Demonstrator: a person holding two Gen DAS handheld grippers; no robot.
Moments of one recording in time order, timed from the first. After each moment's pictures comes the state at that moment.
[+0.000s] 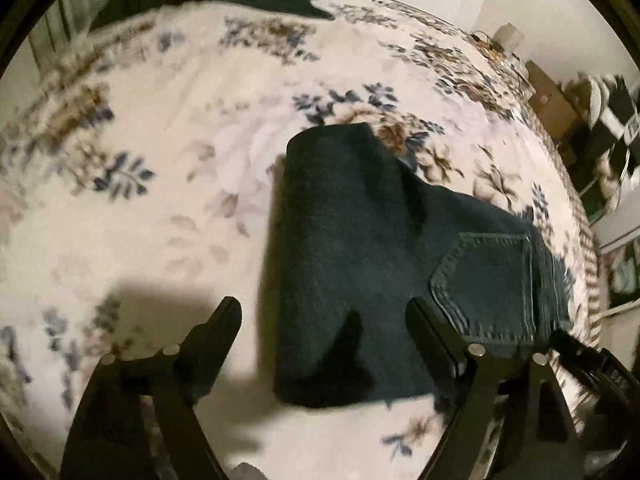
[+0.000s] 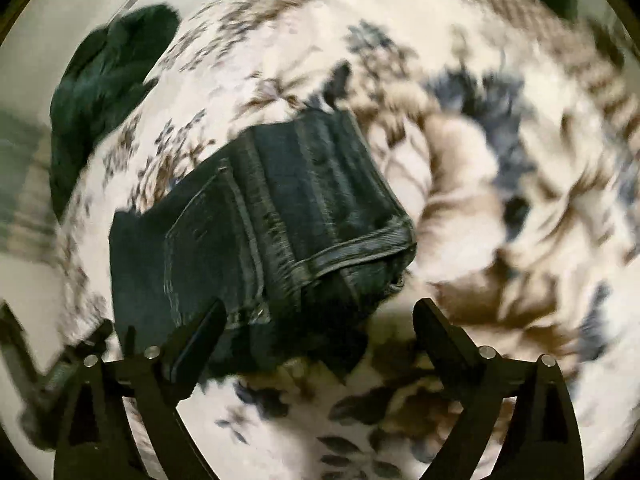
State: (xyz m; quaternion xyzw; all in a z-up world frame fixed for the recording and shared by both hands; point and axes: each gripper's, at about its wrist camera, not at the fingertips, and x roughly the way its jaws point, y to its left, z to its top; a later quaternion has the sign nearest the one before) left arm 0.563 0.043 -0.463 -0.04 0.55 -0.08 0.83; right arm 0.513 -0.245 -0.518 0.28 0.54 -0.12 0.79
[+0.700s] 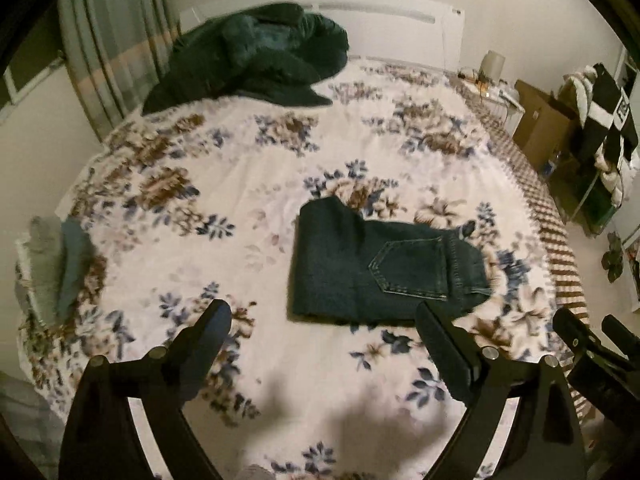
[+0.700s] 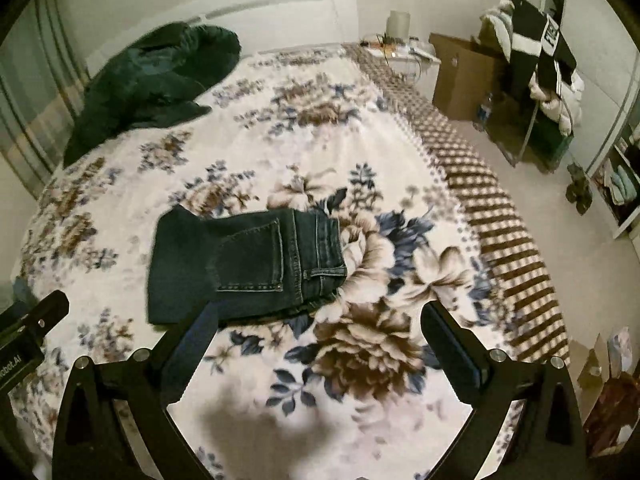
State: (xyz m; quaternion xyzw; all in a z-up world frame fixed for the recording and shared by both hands) left arm 0.430 0.003 -0.280 0.02 0.46 -0.02 0.89; right arm 0.379 -0.204 -0.289 0.09 0.45 -0.14 0.88
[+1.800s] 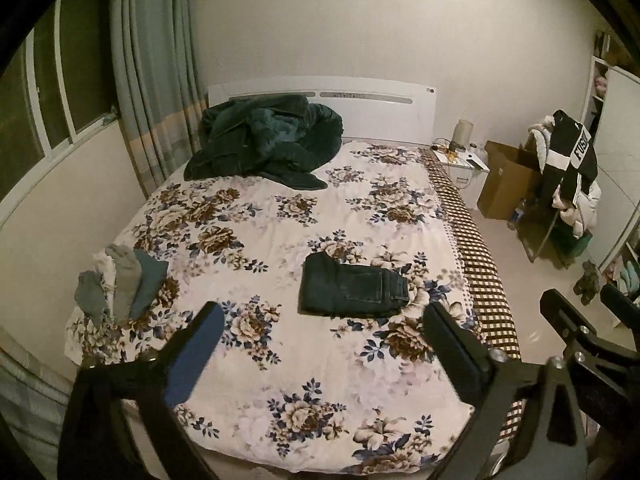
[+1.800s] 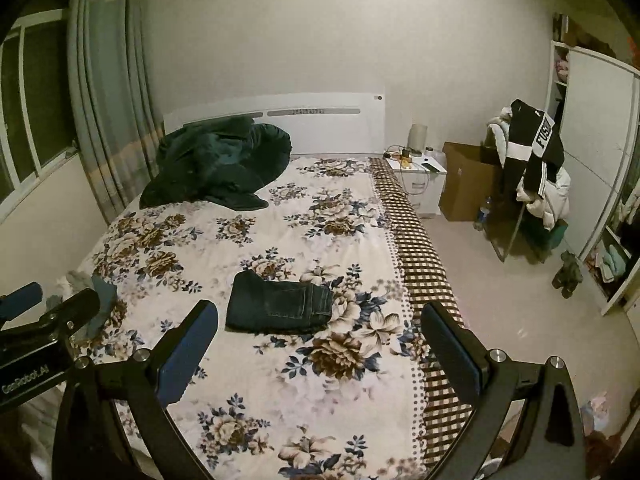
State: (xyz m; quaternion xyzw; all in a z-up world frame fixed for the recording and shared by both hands) left arm 0.195 -0.003 -0.044 0.01 0.35 -0.02 0.94; right arm 0.066 -0.164 0.053 0.02 0.32 -0.09 0.94
